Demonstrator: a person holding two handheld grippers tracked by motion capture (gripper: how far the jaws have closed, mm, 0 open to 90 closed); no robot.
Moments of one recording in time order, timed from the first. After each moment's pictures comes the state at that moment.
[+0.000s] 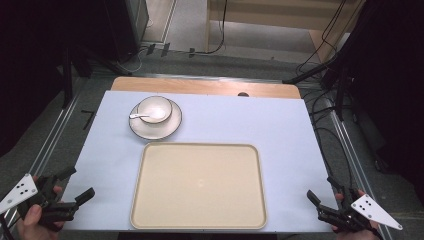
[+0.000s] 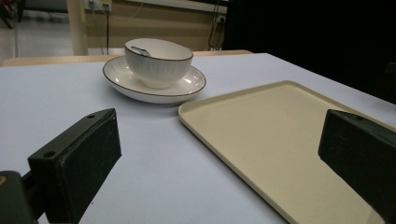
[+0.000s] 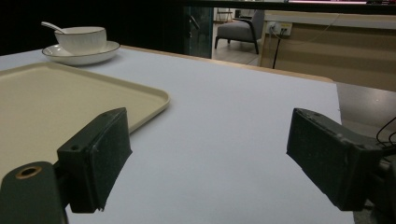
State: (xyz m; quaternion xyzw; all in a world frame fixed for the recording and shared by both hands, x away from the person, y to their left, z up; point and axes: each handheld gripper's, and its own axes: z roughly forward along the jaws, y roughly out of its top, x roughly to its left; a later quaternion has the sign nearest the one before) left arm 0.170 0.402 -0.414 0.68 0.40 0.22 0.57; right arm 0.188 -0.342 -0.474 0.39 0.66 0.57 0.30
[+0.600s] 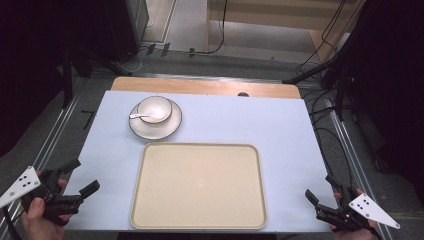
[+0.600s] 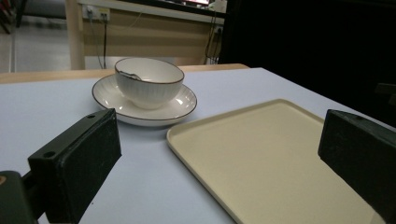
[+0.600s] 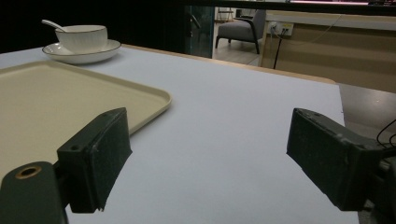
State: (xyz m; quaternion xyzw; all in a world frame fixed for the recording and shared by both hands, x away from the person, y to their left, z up) left arm 0.180 0.384 -0.393 0.67 0.40 0.21 0.59; right arm 0.190 -0.338 -0.474 0.39 0.66 0.57 0.30
